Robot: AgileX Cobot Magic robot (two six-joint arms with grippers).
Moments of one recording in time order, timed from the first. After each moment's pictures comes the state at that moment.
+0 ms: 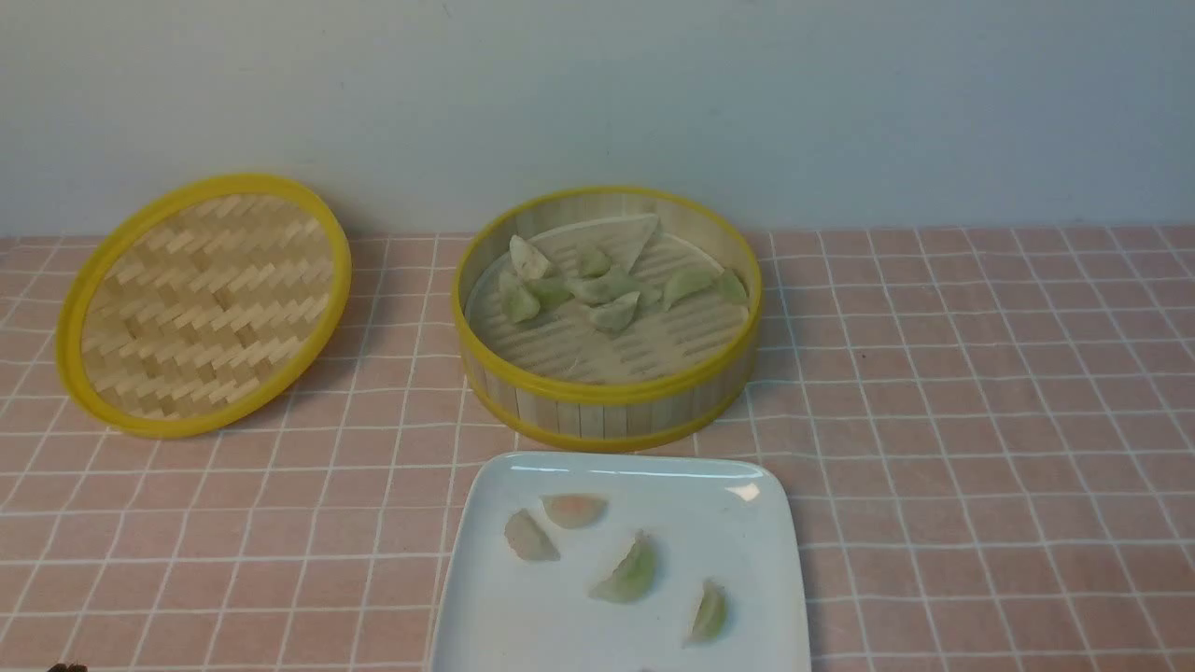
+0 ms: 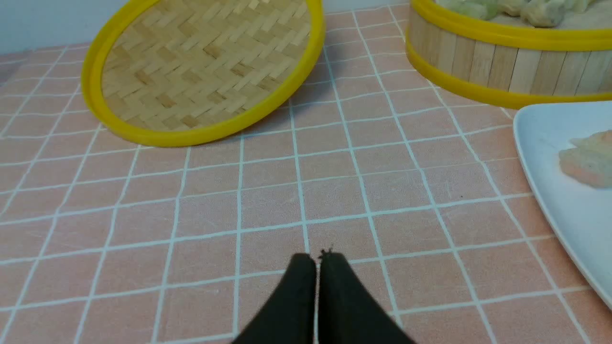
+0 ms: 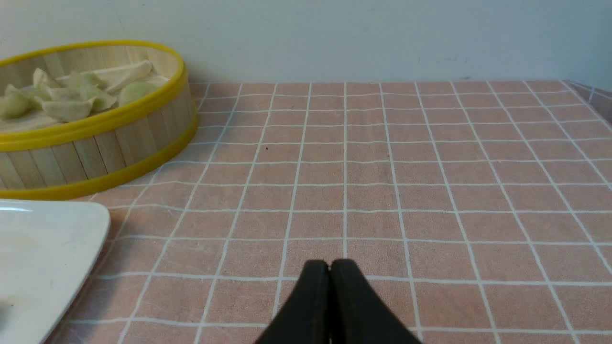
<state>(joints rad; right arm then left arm) 0.04 -0.02 0.02 0.05 0.39 0.04 -0.06 -0.01 0.03 -0.05 0.38 0.06</state>
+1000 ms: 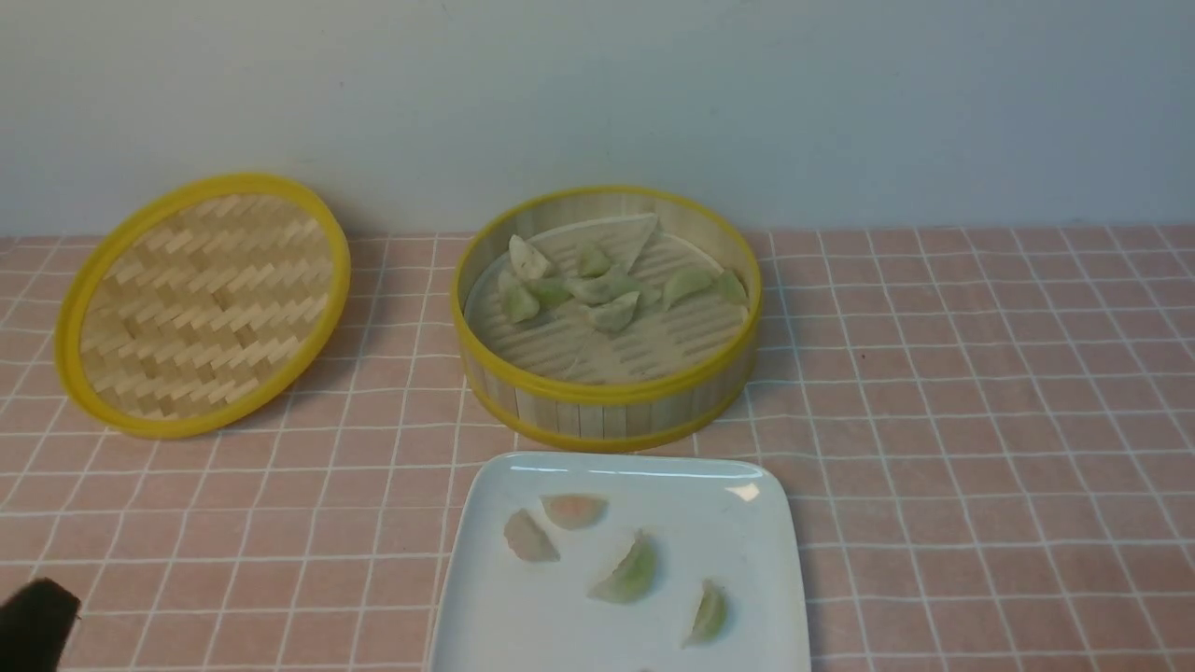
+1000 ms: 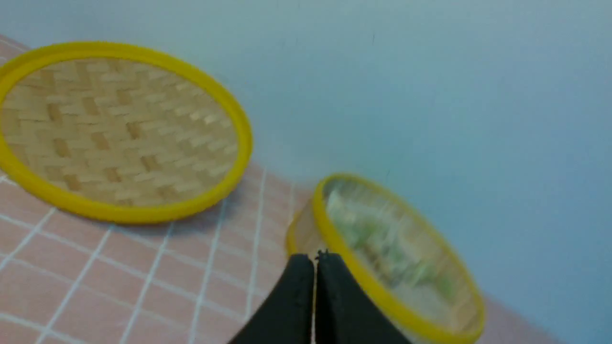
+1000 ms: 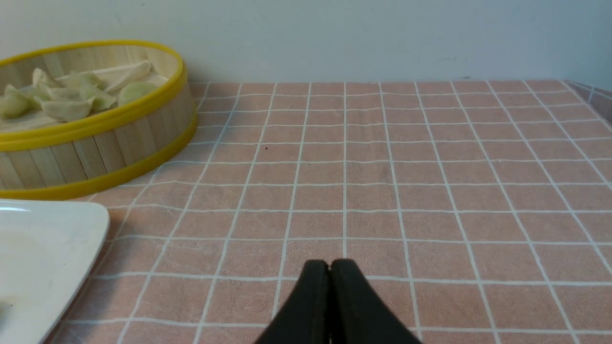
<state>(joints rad) 0.04 -0.02 0.02 0.05 0.39 0.04 -0.06 -0.01 0.03 -0.56 0.04 -0.10</state>
